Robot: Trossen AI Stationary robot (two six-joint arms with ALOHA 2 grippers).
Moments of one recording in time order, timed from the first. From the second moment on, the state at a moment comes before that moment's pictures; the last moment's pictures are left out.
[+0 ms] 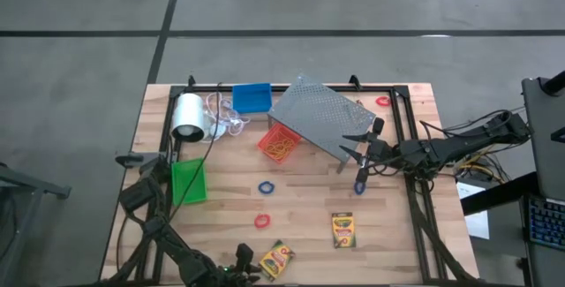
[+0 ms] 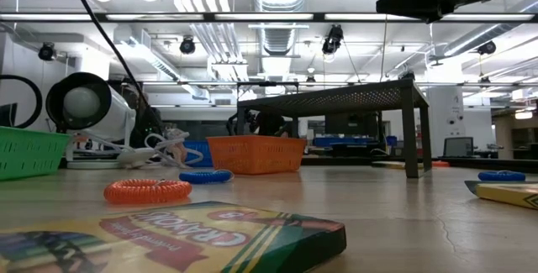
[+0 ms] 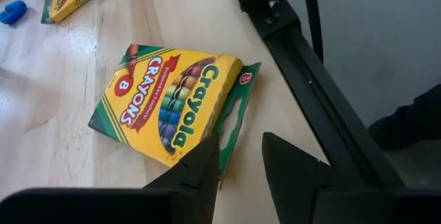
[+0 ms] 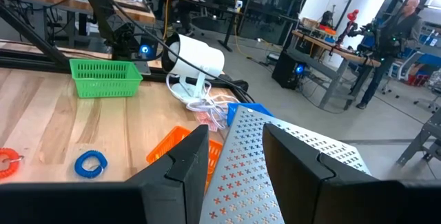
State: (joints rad) left arm -0.96 2.18 1.30 -0.17 -0.69 -0.32; right arm 0.28 0.77 0.42 0.24 0.65 -0.16
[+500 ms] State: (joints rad) left arm -0.90 2.17 1.24 -0.16 -0.71 -0.32; right arm 0.28 0.77 0.42 0.24 0.65 -0.16
